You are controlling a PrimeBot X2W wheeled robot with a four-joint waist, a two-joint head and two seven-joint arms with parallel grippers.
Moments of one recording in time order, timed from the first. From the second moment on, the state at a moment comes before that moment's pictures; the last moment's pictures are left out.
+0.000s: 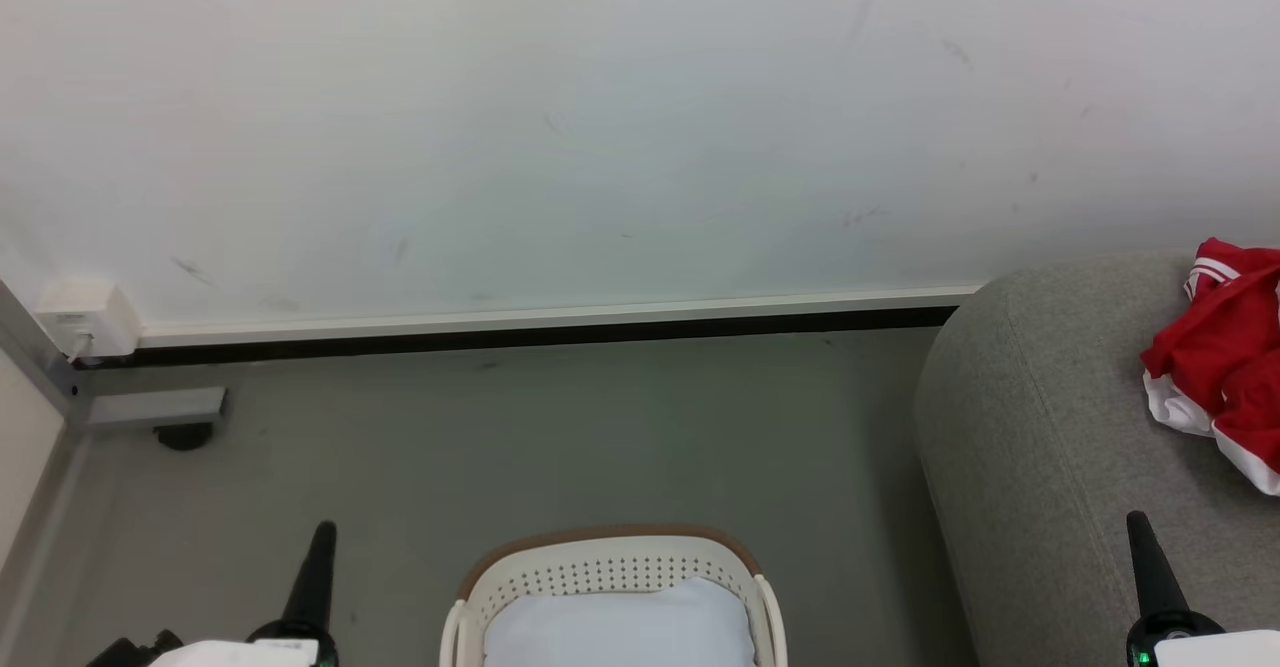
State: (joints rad) left arm -0.06 0.05 0.09 0.26 -1.32 -0.11 0.04; right arm -0.06 -0.04 -0.09 0.26 1.30 0.13 0.03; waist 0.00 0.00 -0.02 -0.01
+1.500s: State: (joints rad) left arm -0.10 0.05 0.11 0.25 -1.61 -0.13 0.11; right arm -0.10 -0.05 -0.11 0.25 1.61 0.13 0.11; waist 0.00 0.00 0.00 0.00
